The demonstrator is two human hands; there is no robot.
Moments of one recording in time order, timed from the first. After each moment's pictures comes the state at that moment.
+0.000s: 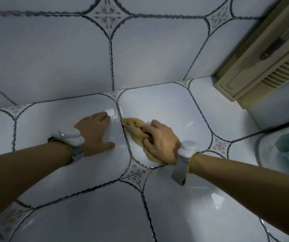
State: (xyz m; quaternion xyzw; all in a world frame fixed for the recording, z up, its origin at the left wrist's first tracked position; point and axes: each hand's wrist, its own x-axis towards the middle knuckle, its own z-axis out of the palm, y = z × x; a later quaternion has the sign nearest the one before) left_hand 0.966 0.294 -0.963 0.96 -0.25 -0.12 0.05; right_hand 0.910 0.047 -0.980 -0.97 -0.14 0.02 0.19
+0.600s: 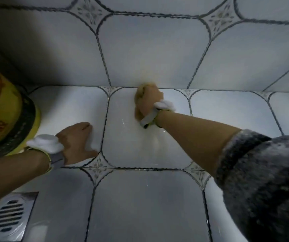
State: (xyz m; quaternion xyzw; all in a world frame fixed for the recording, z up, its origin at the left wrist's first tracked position) left_hand 0.853 0.520 -0.940 0.98 -0.01 -0.20 0.02; right_hand 1.022 0.313 -0.974 -0.97 -0.06 0.07 0.23
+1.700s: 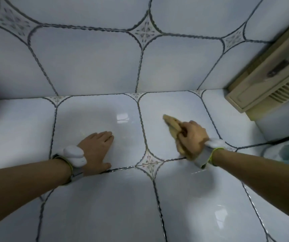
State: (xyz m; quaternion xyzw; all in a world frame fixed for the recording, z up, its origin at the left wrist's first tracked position) left_hand 0.880 0.354 -0.953 0.95 -0.25 -0.20 -0.01; right_hand 0.897 0.013 -0.951 -0.99 0.03 0.05 0.11
